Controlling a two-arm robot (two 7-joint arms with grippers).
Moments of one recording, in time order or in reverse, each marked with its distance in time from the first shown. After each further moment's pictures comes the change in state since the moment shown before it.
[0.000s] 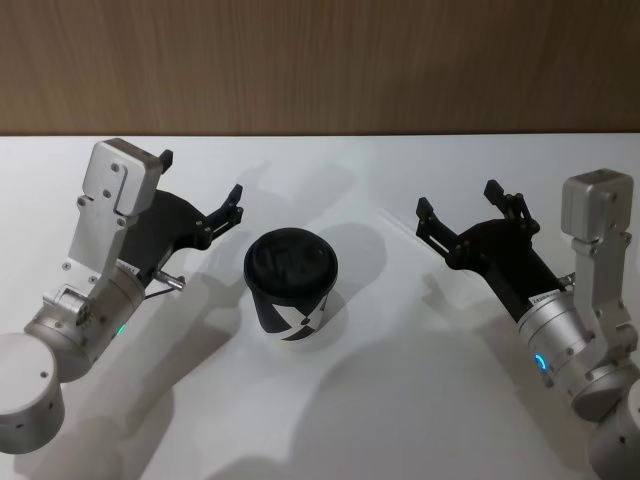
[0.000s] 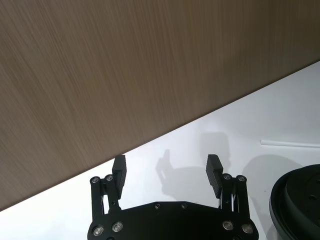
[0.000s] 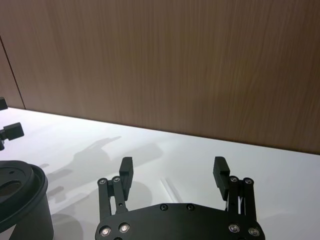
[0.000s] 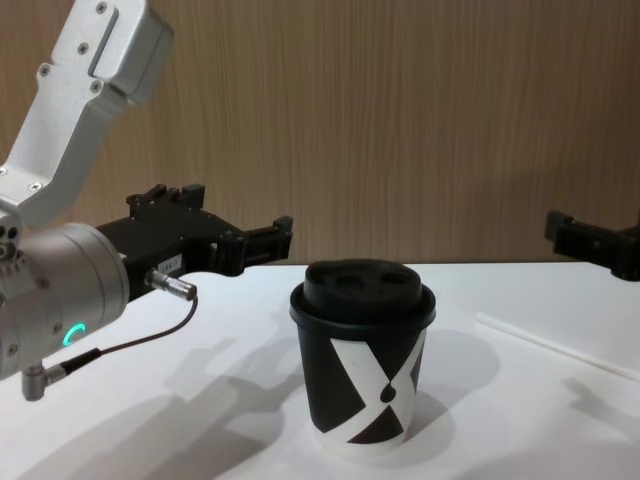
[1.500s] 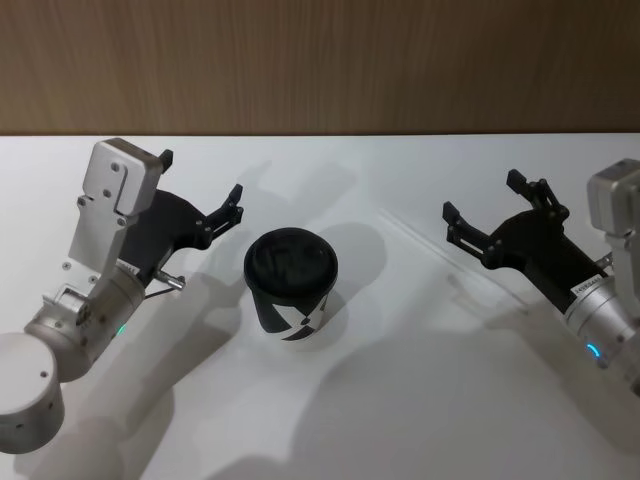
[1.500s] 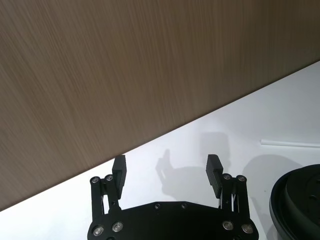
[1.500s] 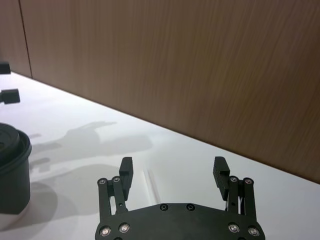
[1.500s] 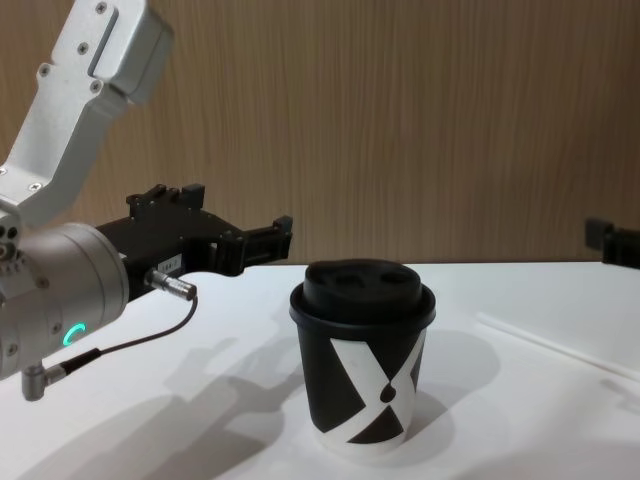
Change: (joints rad) left arm 0.000 0.000 0.000 0.000 0.000 0.000 0.000; right arm 0.037 0.136 0.047 0.040 -0.018 -0.024 0.158
